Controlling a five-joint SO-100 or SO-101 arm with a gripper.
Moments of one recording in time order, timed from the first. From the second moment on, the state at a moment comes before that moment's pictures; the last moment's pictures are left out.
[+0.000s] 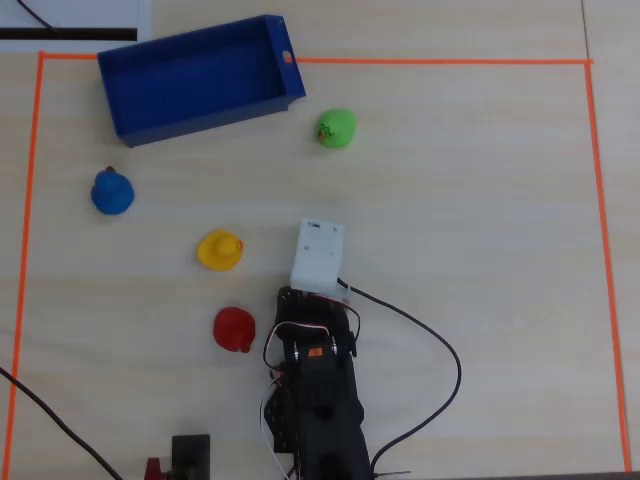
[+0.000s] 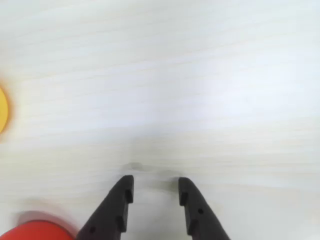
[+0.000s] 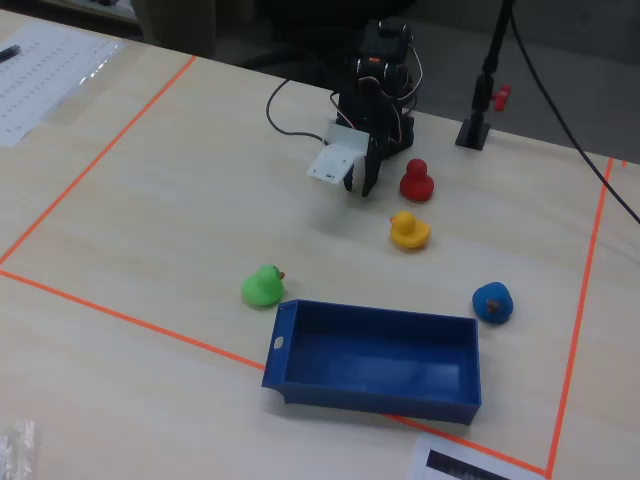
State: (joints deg) arm -2.9 190.0 178.4 73.5 -69.3
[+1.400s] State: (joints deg) arm -34.3 93.8 86.1 80.2 -47.8
